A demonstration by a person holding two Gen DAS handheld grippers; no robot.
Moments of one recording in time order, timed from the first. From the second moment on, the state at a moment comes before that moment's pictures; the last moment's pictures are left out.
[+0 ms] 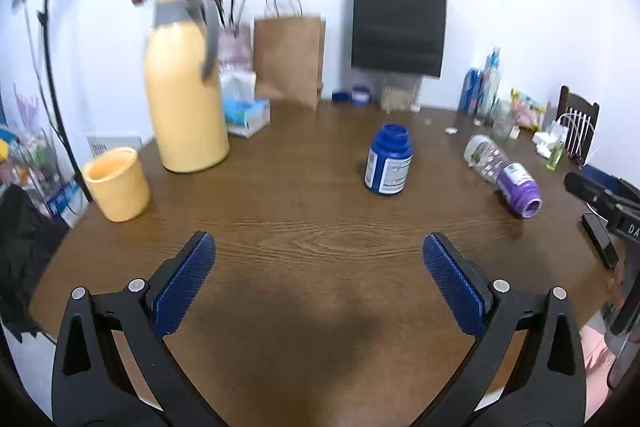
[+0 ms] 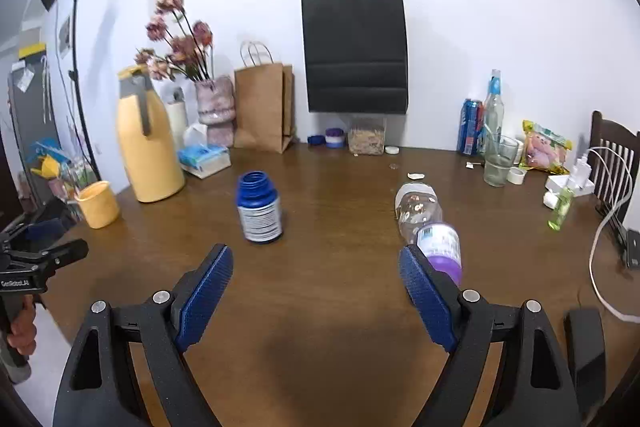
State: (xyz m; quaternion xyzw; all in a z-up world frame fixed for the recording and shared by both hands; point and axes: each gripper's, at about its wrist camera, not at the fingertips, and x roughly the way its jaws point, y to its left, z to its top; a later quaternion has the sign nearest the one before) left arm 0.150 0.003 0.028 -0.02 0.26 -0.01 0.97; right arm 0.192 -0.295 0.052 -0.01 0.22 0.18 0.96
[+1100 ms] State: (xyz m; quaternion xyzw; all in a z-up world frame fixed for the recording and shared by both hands) left arm -0.033 0.008 -0.011 -0.01 0.16 0.02 0.99; right arm 0.004 -0.289 -0.009 0.02 0.17 0.20 0.97
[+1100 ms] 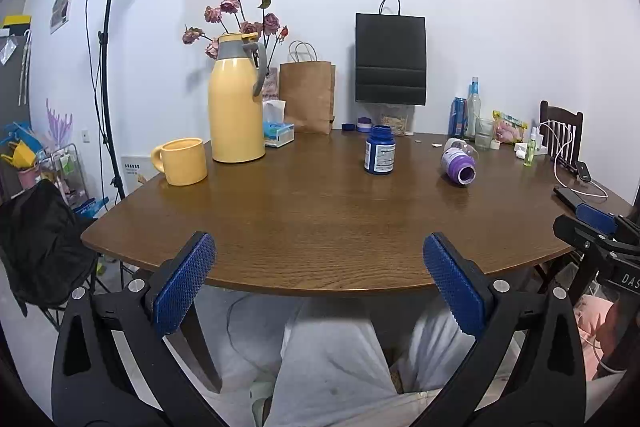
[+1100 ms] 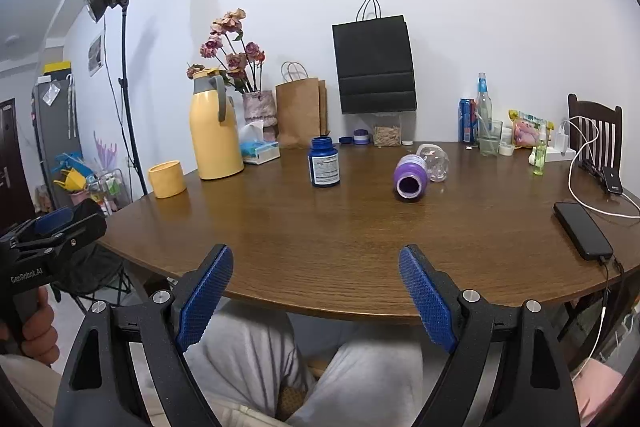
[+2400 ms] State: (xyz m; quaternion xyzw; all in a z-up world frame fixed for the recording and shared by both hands) left arm -0.036 0.010 -0.006 -0.01 0.15 0.01 0.99; right arm 0.002 -0.289 -0.007 0.03 0.17 0.19 0.97
